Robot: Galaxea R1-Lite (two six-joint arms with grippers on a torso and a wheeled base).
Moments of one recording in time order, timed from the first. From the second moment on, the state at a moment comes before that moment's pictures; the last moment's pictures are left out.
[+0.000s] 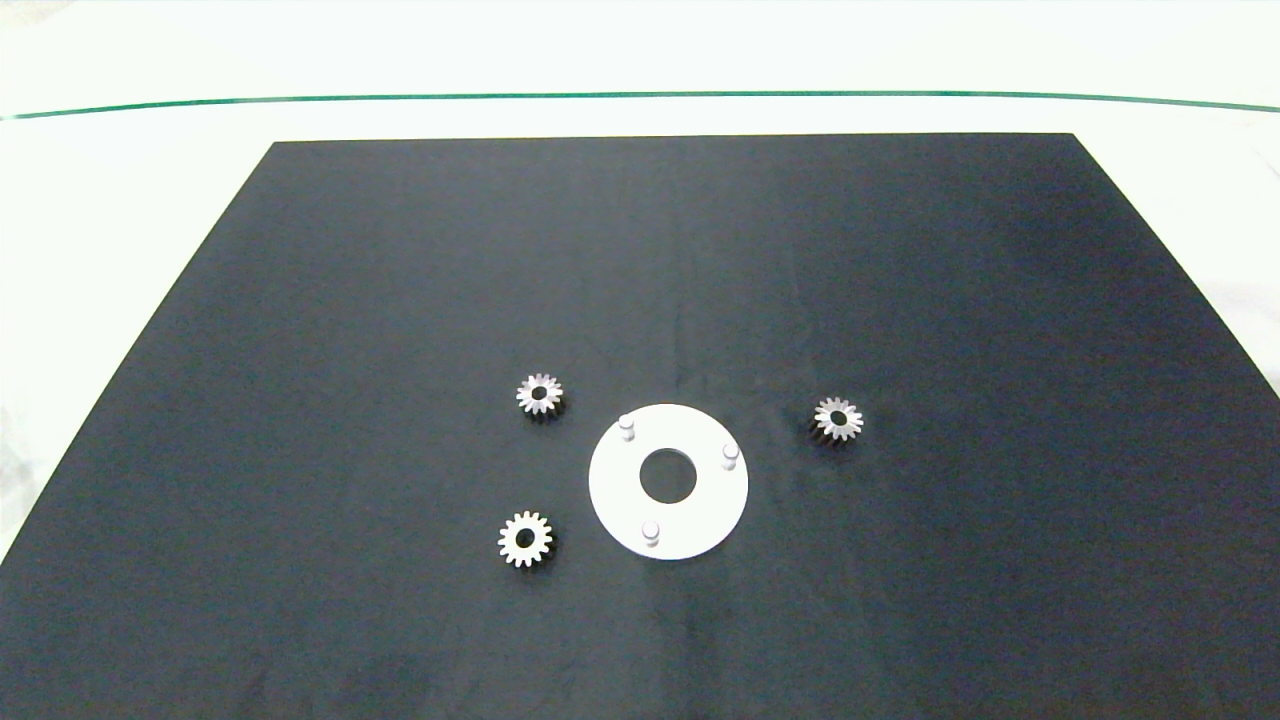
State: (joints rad) left arm 0.00 0.00 0.00 0.01 -0.05 0.03; right arm 0.00 0.00 0.00 0.00 0.00 0.02
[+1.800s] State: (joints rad) left arm -0.03 0.15 -0.14 0.19 -0.06 0.10; right arm 0.02 0.16 -0.06 0.02 0.00 0.00
